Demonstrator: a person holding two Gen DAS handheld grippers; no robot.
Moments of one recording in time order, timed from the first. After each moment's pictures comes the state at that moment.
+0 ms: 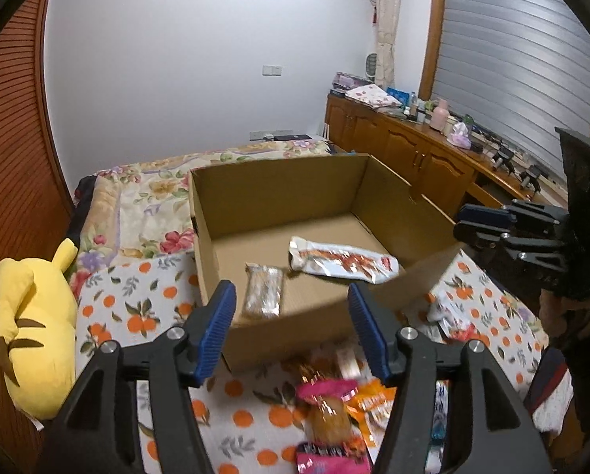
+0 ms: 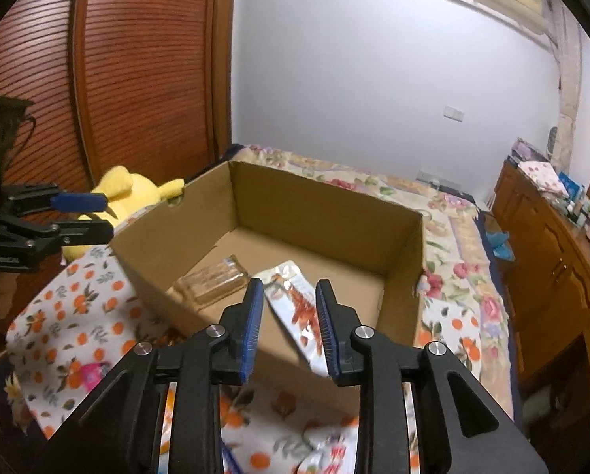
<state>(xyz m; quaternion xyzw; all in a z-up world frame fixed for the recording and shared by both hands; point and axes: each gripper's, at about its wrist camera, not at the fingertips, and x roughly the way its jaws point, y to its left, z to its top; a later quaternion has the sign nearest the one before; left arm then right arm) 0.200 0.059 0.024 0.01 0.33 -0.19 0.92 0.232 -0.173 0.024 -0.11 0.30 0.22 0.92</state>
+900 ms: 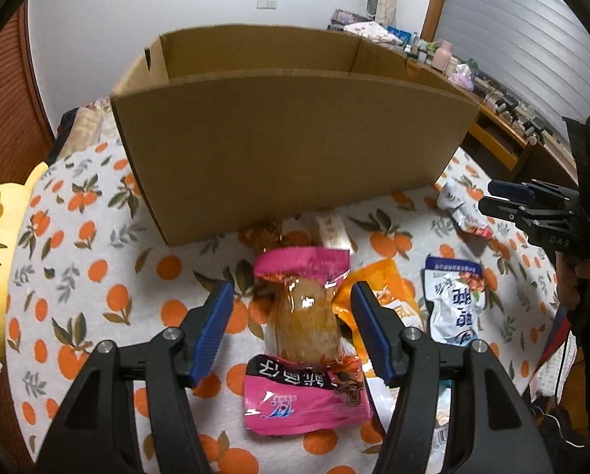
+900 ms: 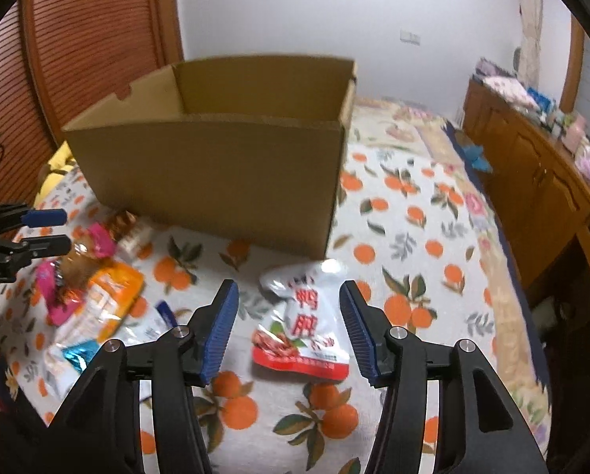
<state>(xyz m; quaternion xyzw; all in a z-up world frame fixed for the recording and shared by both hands) 0.172 0.031 -0.087 0.01 0.44 -0.19 0.88 0.192 -0.242 -0.079 -0.07 0.40 0.14 0.90</state>
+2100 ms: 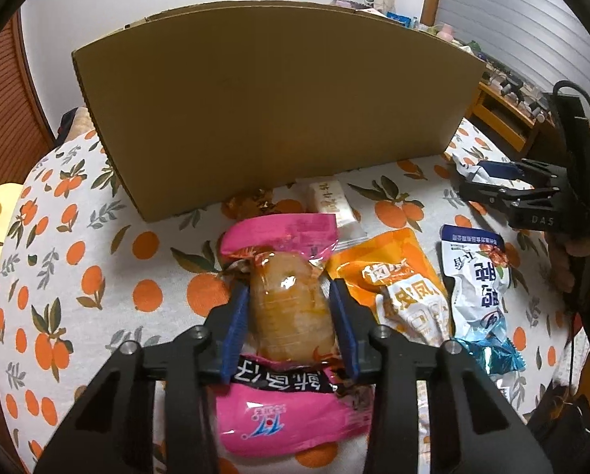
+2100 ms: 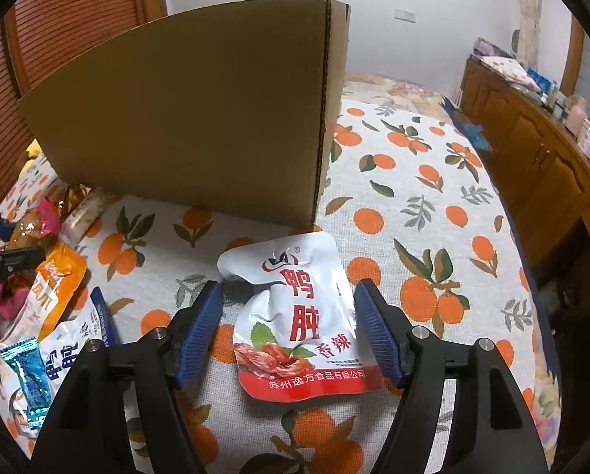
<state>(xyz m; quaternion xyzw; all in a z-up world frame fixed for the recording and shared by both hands) 0.167 0.013 -0.111 0.04 0.45 -0.19 0.87 0.214 -0.243 -0.126 -0.07 0.43 0.13 0.89</state>
